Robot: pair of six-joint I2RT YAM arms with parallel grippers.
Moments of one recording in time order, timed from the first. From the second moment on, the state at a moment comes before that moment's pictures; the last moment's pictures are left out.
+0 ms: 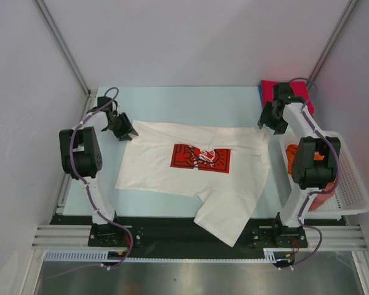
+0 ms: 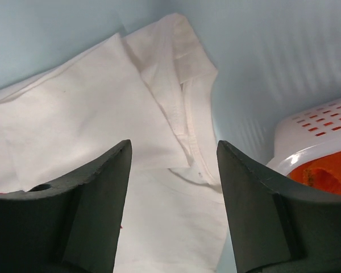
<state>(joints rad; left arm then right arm) 0.12 2.04 1.47 -0.57 0.35 -0.42 0.00 1.88 1.57 -0.79 0.12 0.39</state>
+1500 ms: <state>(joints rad) 0.09 2.03 1.45 -0.65 0.22 -0.41 0.37 1.74 1.13 -0.63 -0.11 0.55</state>
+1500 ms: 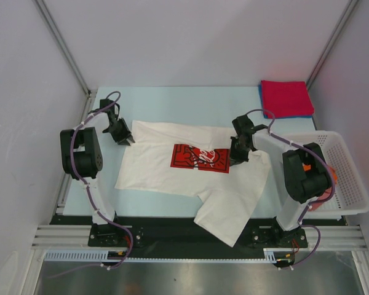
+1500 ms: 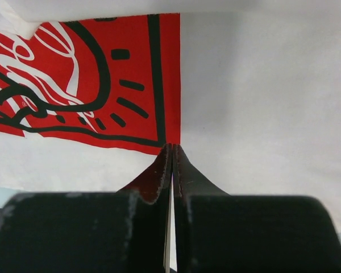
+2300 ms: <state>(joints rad) 0.09 2.03 1.50 -0.71 0.17 -0.37 0.37 1.78 1.09 -0.59 -0.09 0.62</state>
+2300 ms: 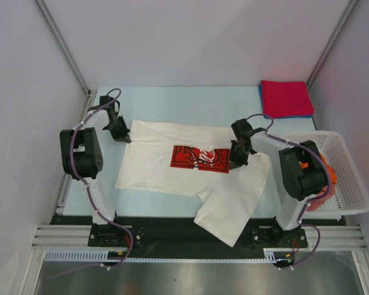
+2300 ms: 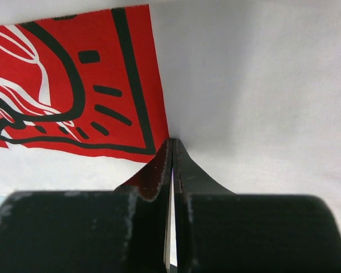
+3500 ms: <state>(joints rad) 0.12 1.98 1.58 -0.74 0.09 -0.33 0.21 1.73 1.24 -0.71 -0.02 0.53</state>
